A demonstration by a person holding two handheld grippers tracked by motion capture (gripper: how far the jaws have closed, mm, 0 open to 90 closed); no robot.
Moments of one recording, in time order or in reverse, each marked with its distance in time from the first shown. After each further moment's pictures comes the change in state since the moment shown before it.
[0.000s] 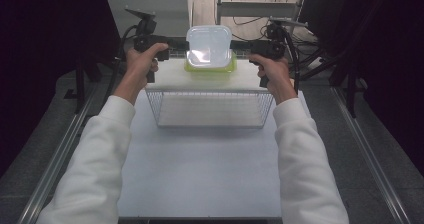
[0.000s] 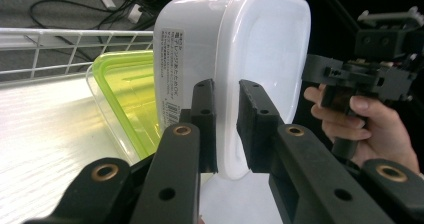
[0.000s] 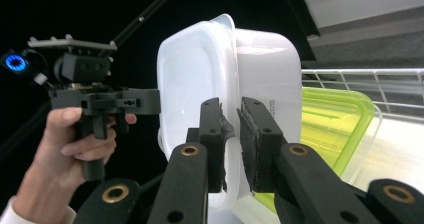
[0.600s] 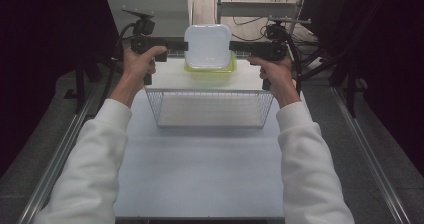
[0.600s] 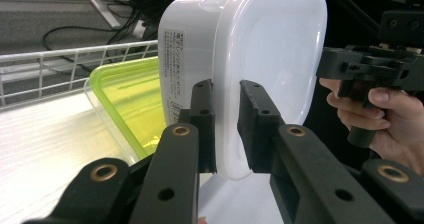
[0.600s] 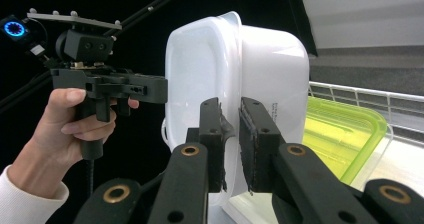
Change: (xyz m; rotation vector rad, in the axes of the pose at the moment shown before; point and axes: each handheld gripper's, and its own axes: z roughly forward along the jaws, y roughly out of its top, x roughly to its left) left arm -0.014 -0.007 -0.009 -0.021 0.027 0.146; right arm 0.026 -0.005 -0.011 0.001 -0.013 -0.185
